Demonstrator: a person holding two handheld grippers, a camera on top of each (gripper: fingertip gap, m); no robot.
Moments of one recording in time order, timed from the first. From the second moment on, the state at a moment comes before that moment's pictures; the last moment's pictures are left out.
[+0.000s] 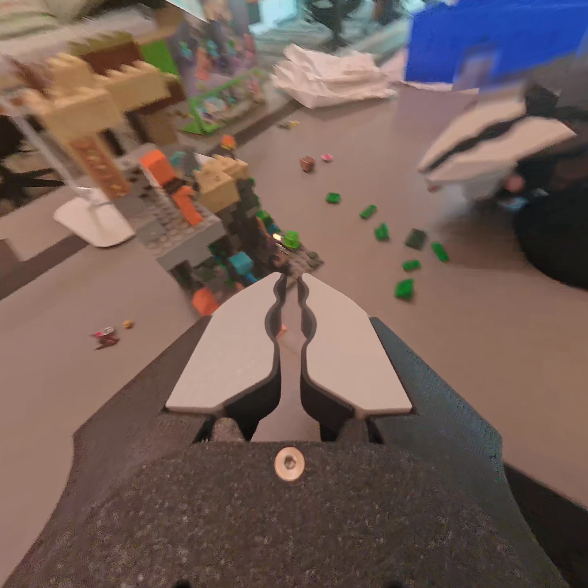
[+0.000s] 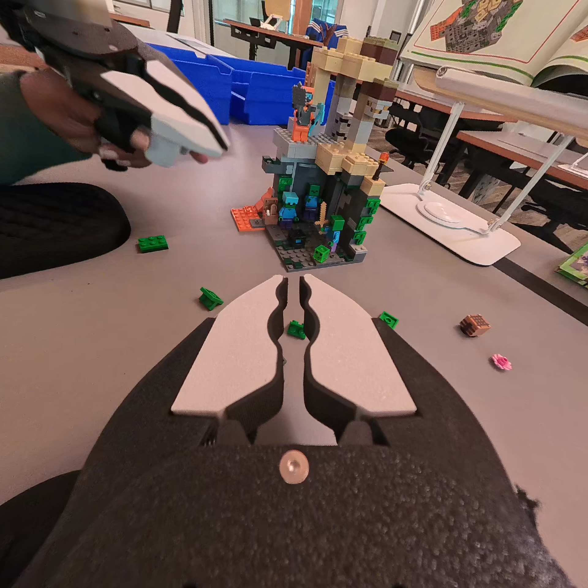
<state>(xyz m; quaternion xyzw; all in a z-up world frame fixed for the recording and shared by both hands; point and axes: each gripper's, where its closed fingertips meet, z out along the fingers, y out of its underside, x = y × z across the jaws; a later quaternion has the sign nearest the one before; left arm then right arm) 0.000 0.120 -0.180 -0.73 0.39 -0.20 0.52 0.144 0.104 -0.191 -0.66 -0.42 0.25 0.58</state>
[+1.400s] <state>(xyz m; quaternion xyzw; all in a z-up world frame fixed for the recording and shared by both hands) 0.006 0.052 -0.264 -0.74 0.61 -0.18 0.23 0.144 0.102 -0.198 -0.66 -0.44 0.23 0.56</state>
